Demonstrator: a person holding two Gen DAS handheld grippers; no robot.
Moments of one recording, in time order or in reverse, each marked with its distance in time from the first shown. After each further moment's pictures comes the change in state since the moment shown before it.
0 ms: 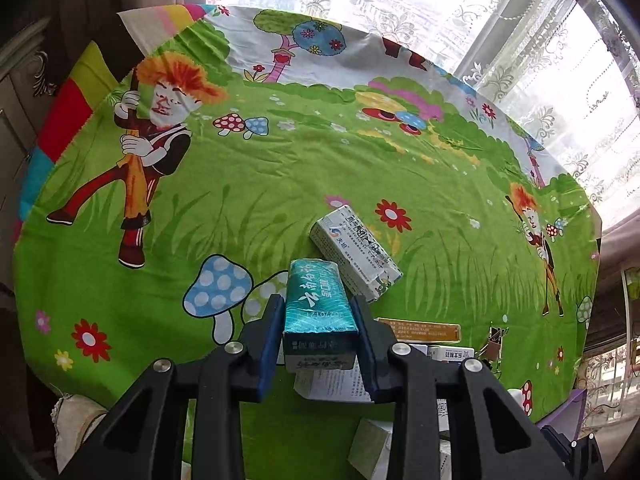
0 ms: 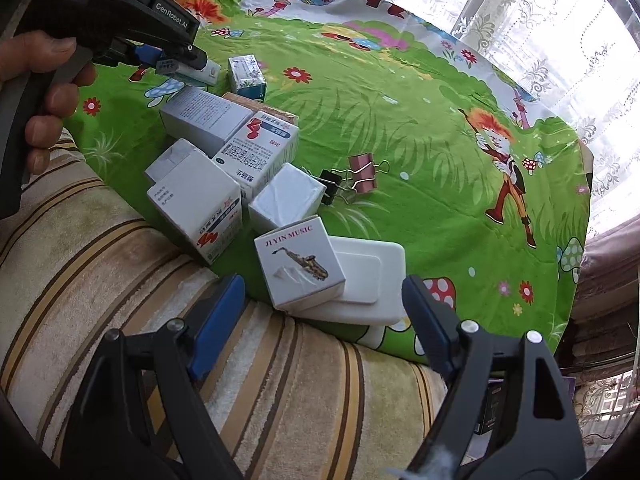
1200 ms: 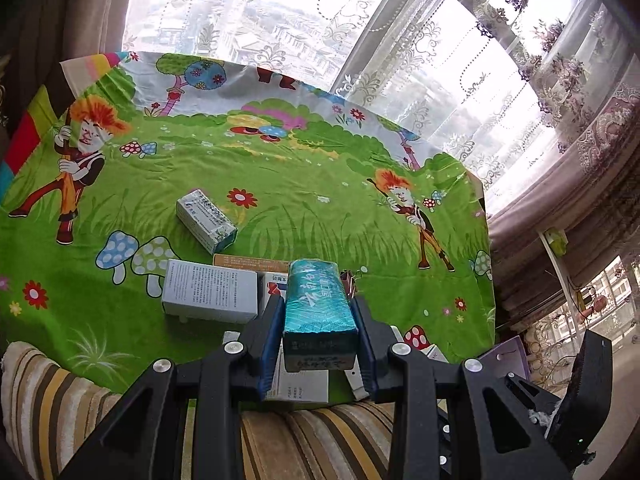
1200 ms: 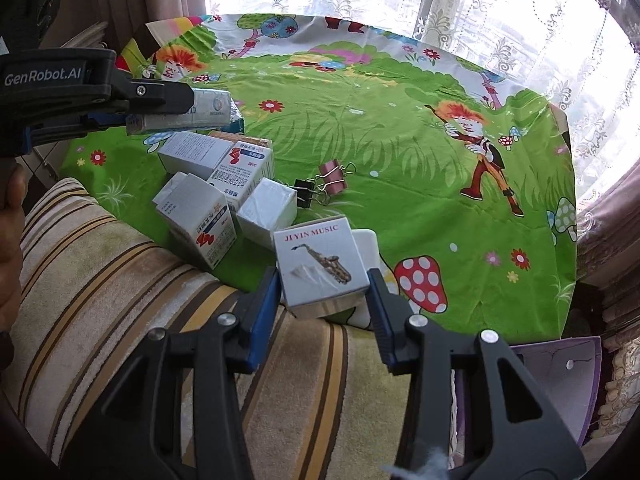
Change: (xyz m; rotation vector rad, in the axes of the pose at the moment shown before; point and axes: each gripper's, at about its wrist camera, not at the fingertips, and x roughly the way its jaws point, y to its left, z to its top) left arm -0.079 -0.072 -0.075 0.158 -0.105 -0.310; right arm -0.037 -0.033 -0.031 0.193 -0.114 0.044
